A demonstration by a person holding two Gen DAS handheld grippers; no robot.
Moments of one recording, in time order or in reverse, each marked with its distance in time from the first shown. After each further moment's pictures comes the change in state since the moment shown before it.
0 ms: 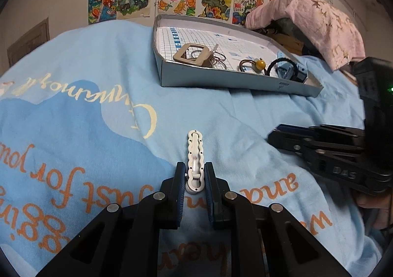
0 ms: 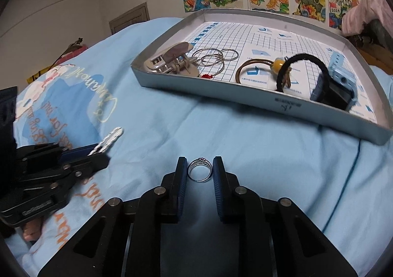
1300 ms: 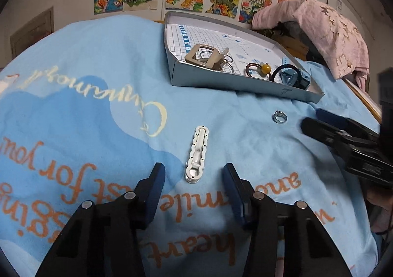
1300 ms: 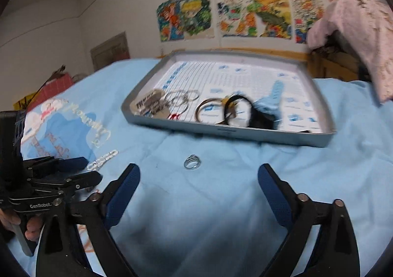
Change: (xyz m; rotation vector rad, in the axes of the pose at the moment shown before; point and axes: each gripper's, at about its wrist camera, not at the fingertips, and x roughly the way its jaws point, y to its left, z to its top) left arm -0.011 0.013 0.001 -0.066 0.026 -0.032; right arm -0.053 -0.020 0.007 0.060 -0.141 -0.118
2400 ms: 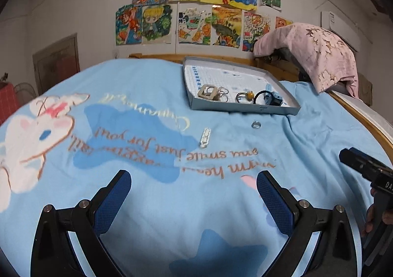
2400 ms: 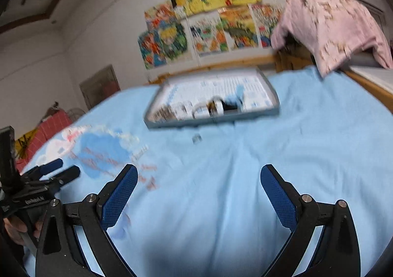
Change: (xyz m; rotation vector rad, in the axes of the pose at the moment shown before) left arm -0.145 -0.004 -0.040 0.010 -0.151 0.102; right arm -0.153 0.004 -0.064 0.211 -0.109 -0.079
